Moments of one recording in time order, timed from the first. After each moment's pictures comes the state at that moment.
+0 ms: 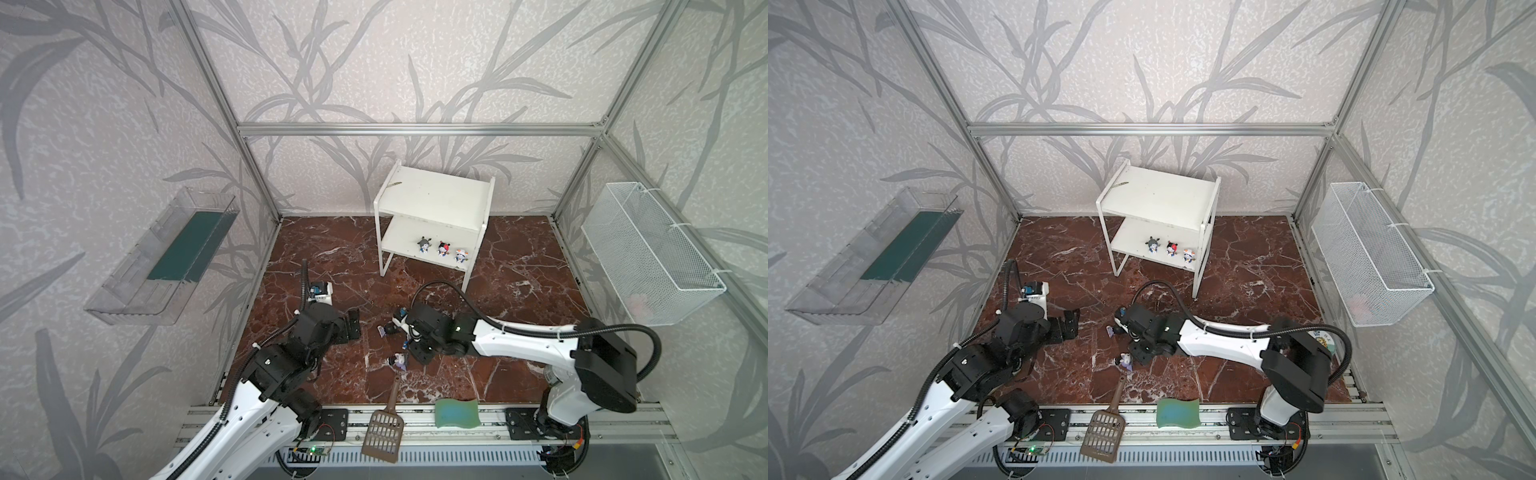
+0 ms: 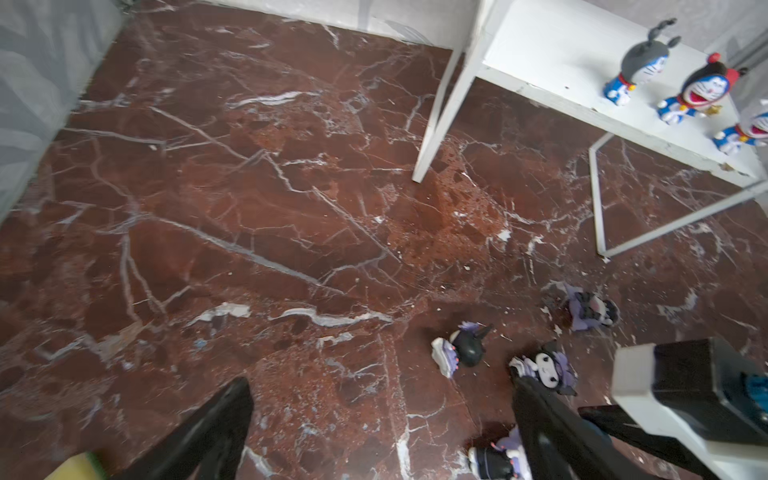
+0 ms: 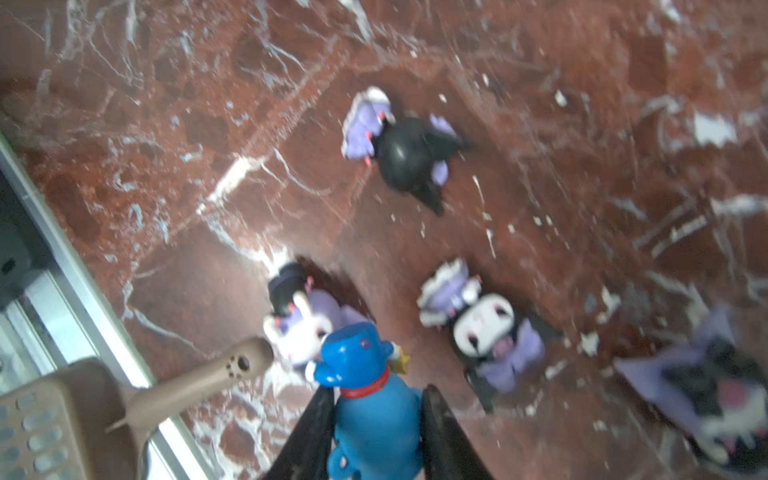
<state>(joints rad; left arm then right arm) -0.61 0.64 0.70 -0.75 -0.30 -0.52 1.08 1.54 0.93 -0.45 0.01 0.25</state>
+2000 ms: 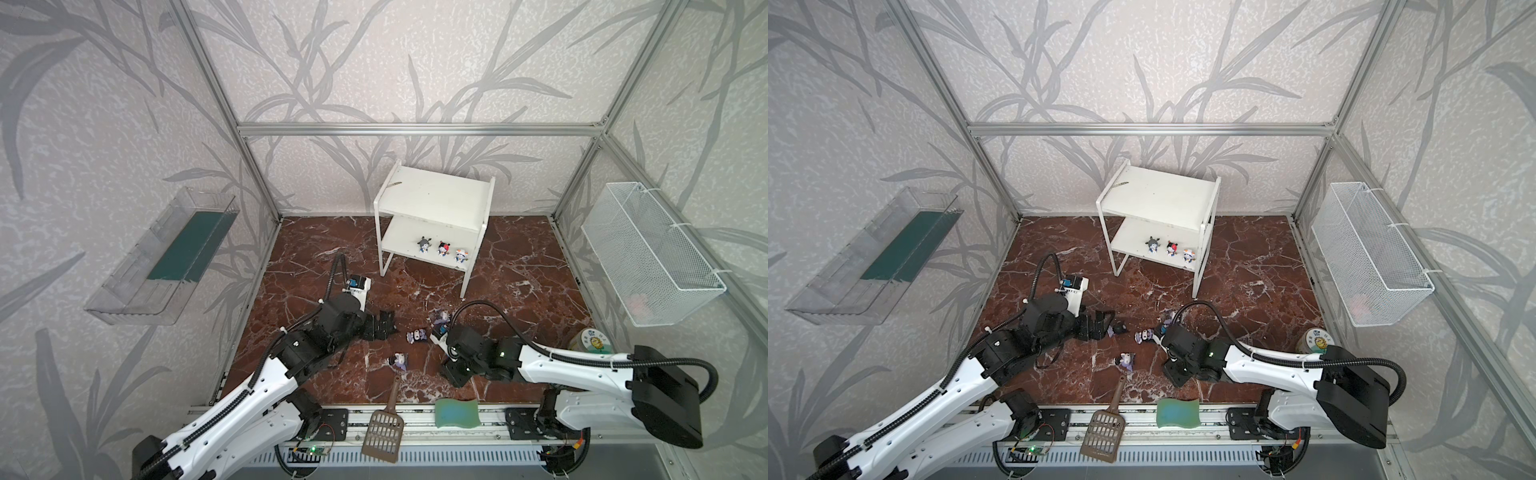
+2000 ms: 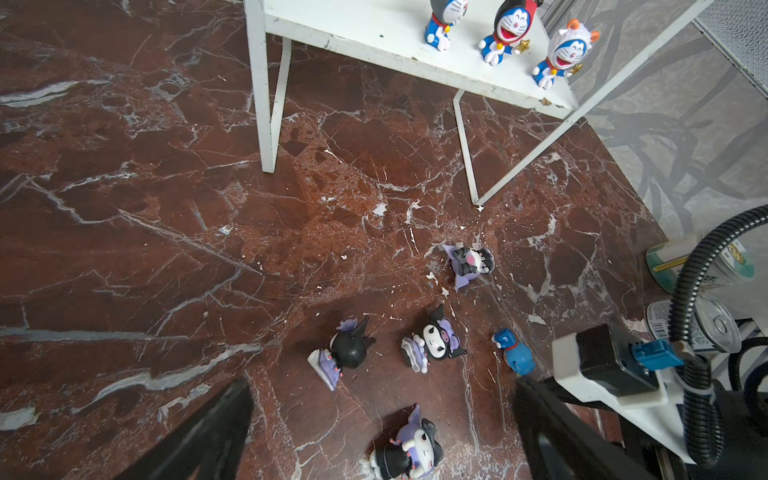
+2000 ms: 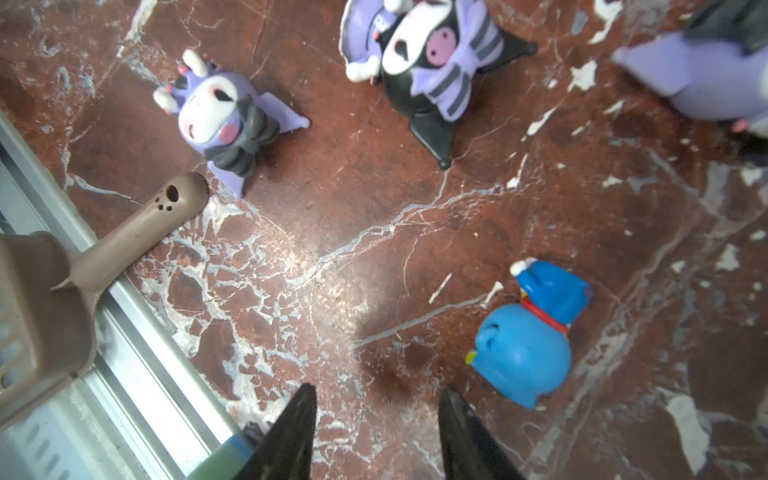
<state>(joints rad) -0.70 0.80 0.69 -0.50 -0.09 -0.46 1.05 1.25 0.58 -0.38 -0.02 0.38</state>
